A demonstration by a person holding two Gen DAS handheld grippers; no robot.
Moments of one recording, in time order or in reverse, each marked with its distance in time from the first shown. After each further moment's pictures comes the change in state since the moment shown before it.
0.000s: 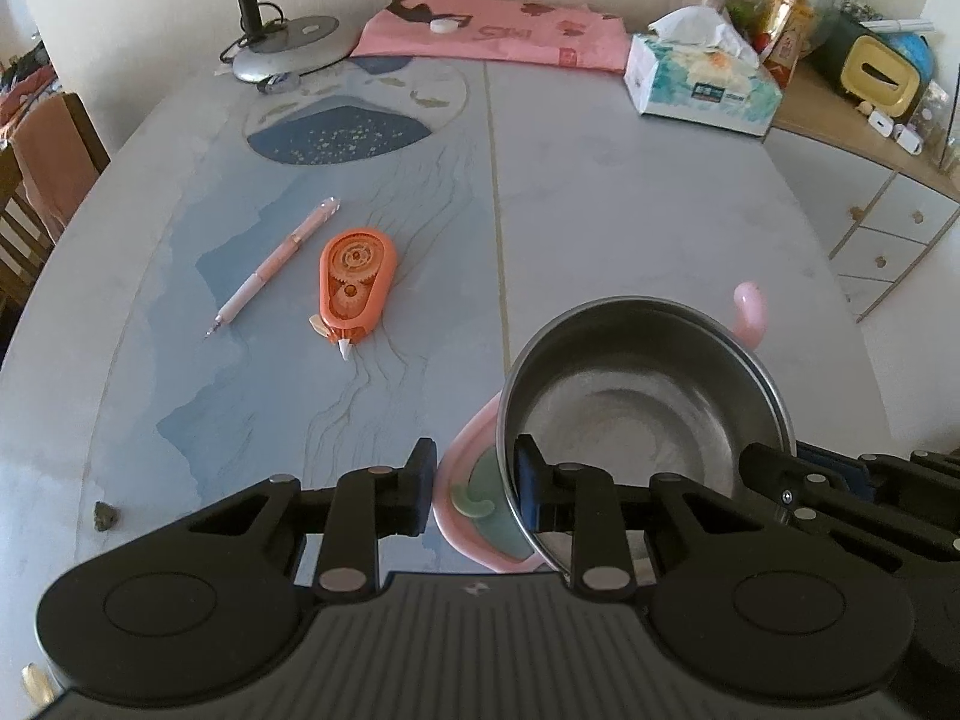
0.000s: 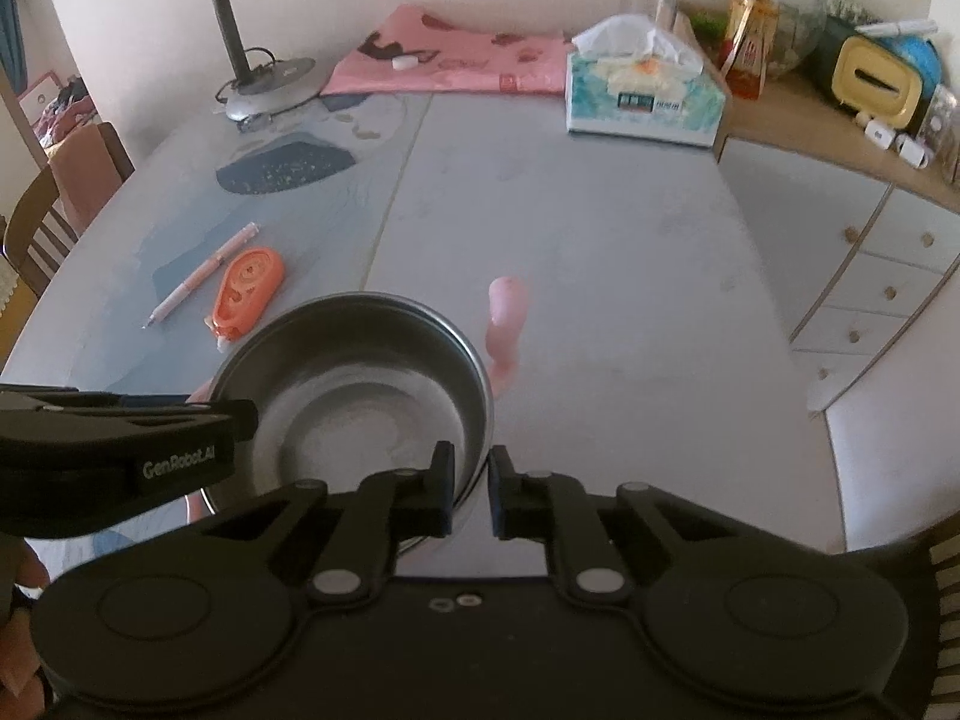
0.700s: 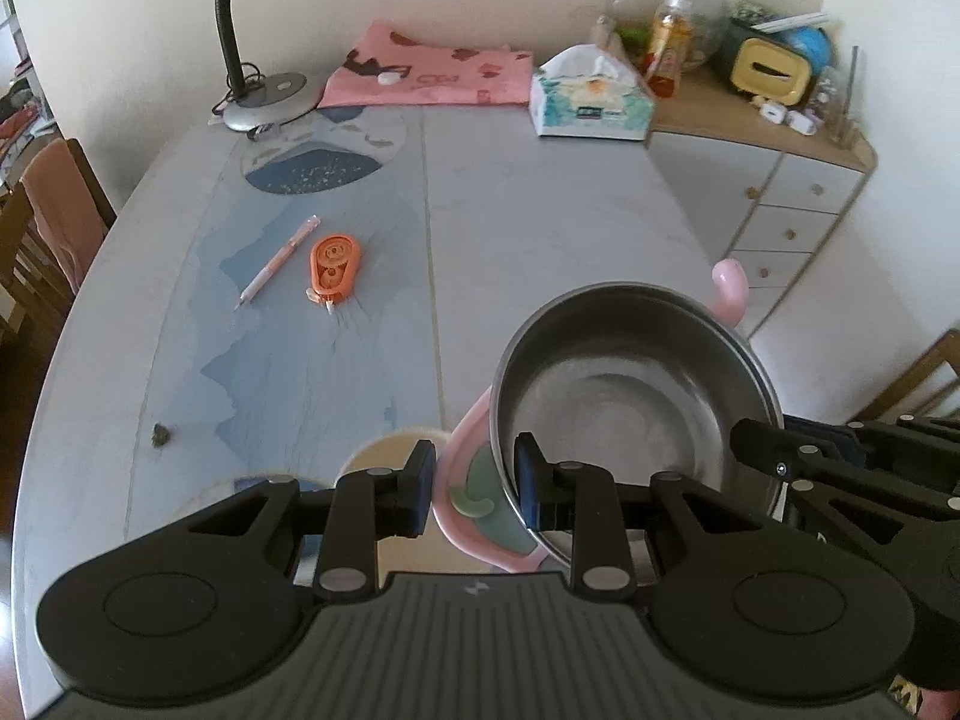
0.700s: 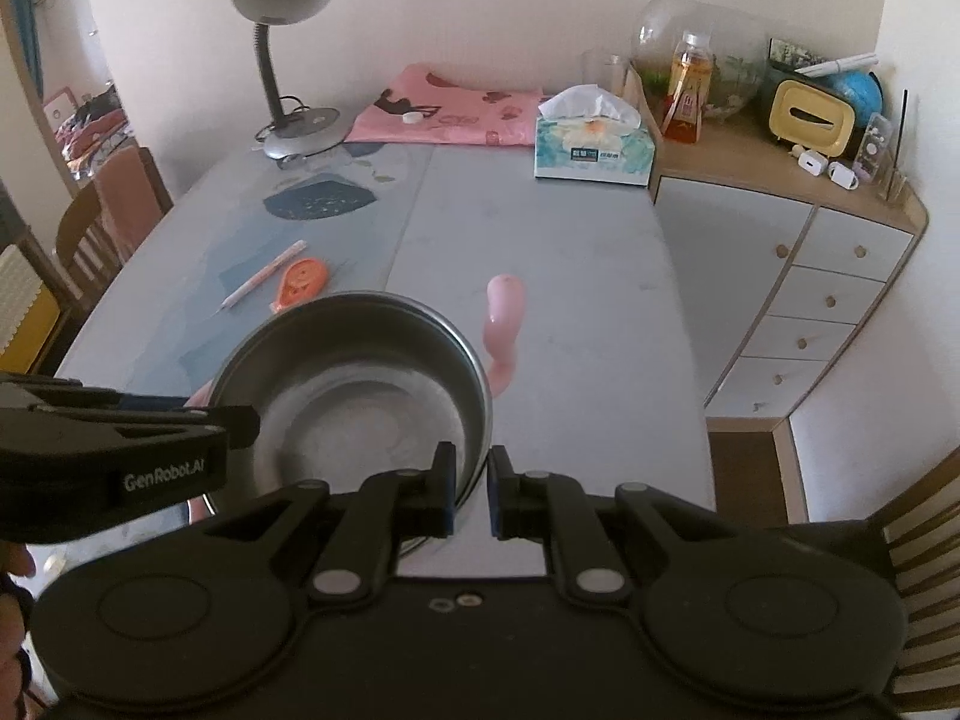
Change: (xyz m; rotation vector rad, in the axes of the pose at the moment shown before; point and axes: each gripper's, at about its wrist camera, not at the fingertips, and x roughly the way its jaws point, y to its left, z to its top) left arm -0.146 -0.030 -0.069 0.077 -0.057 -0.061; right arm -0.145 -0.008 -0.060 -0.020 -0.068 -0.002
